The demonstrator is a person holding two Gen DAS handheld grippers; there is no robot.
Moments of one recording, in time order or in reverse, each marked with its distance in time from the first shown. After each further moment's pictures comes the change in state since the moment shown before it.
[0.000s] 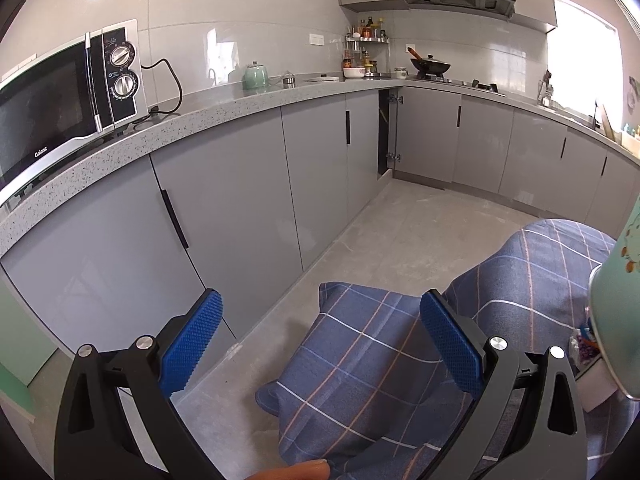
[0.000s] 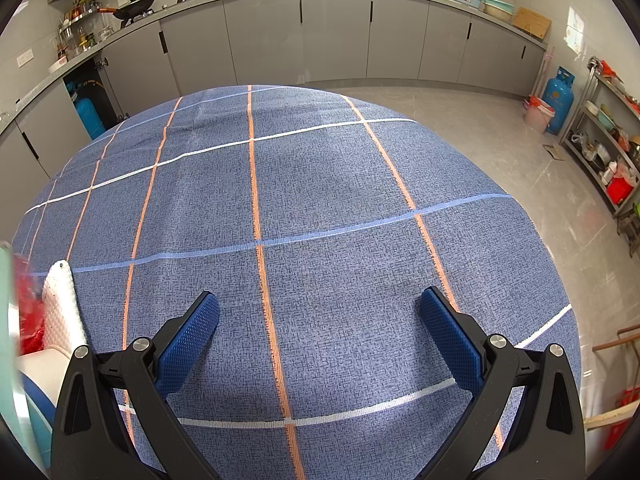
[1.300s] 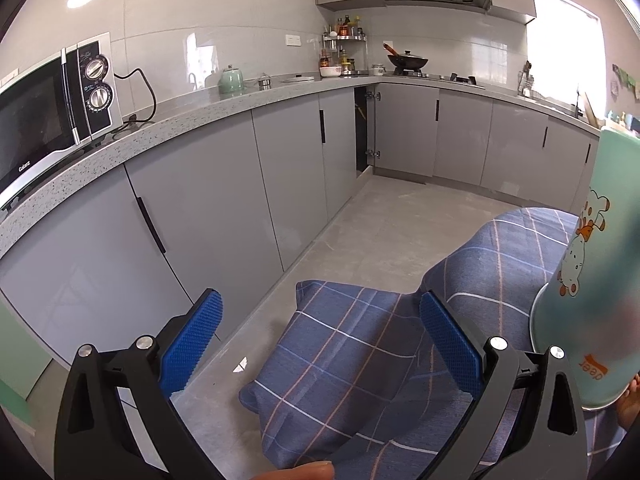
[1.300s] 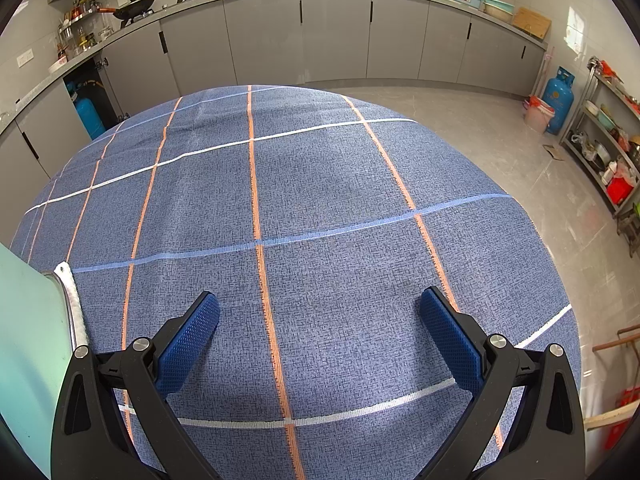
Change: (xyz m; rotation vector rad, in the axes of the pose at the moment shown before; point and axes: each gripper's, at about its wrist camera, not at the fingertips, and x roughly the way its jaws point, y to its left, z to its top) left arm -0.007 -0.038 -0.004 0.044 0.004 -0.056; right arm -0.001 -0.001 0.001 0.000 0.001 -0.001
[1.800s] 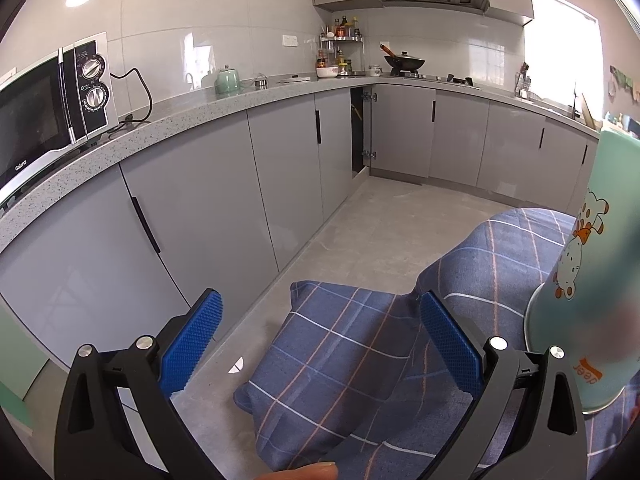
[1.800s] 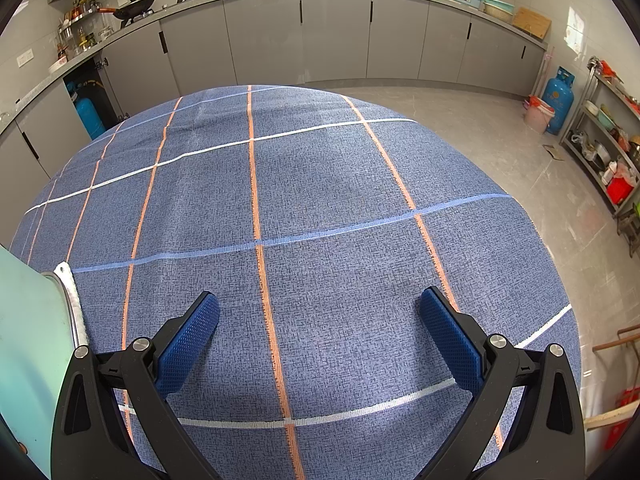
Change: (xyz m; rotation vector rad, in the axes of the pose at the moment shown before) left arm 0.002 -0.002 -0.001 -0.008 -0.005 -0.015; right arm 0.000 0.000 0.000 0.000 0.001 0.000
